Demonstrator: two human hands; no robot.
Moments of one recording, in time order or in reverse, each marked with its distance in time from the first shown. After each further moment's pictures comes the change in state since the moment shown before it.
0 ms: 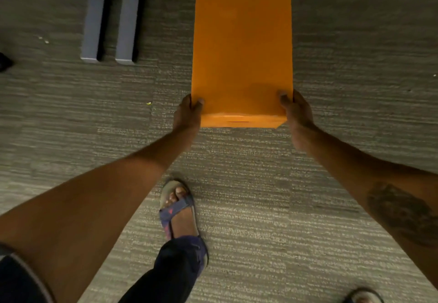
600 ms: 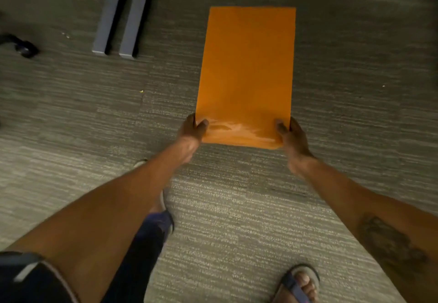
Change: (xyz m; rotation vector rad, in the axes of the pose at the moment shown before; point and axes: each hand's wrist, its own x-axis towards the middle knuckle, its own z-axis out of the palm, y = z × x) left_hand -0.154 0.044 0.068 -0.046 -0.067 -0.118; right_hand -0.084 0.021 -0.156 -0.017 -0.152 0.014
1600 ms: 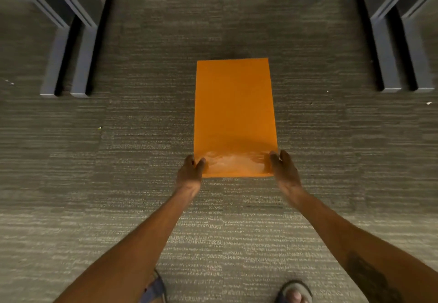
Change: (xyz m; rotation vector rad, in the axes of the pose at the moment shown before) left_hand -0.028 -0.004 0.092 0.257 -0.093 0.006; right_hand -0.002 0.054 -0.078 -0.339 0.245 0.115
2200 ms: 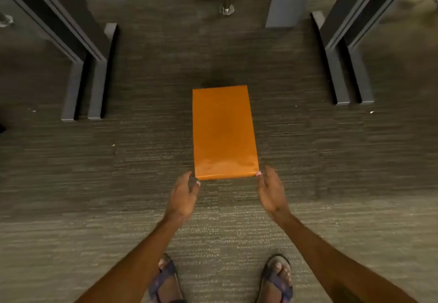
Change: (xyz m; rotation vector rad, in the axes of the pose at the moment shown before) left_hand -0.157 0.037 -0.091 0.043 -0.067 0.175; right_hand -0.179 -0.069 -0.060 -0.087 0.003 -0.225
